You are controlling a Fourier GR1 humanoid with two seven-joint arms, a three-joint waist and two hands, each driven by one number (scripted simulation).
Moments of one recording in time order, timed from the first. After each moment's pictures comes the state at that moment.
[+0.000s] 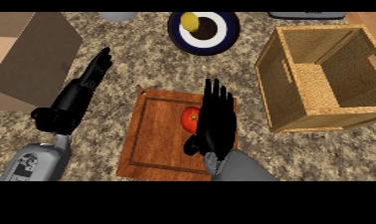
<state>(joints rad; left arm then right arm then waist) -0.20 0.35 -0.17 -1.53 0.10 0.00 -0.03 -0.45 -0.02 0.76 -1.40 0.93 -0.22 1.21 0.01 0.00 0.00</state>
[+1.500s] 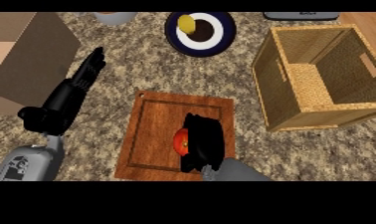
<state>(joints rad) -0.18 0.33 -0.10 -1.56 0.08 -0.06 0.00 -0.49 -0.08 0.97 -1.28 0.71 -0.25 1.05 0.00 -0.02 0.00</state>
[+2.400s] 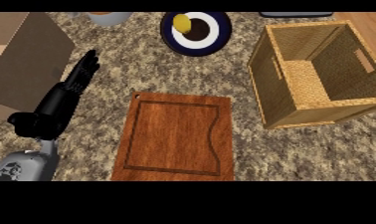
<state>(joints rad) -0.14 0.34 -0.07 -1.58 0.08 -0.06 0.00 -0.08 -0.54 1.34 -2.00 0.91 -0.47 0.79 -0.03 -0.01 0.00</state>
